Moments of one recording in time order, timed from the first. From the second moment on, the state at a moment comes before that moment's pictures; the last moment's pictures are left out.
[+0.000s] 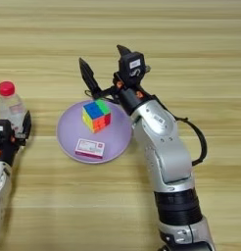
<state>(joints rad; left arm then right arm) -0.06 0.05 0.07 0.36 -0.02 -0.37 -0.04 -0.30 -0.06 0.08 -0.32 0.23 0.29 0.29</state>
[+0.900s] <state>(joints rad) -0.06 0.05 0.07 0.35 -0.01 -0.38 -0.02 -0.30 -0.06 0.07 -0.29 0.23 0.29 0.27</state>
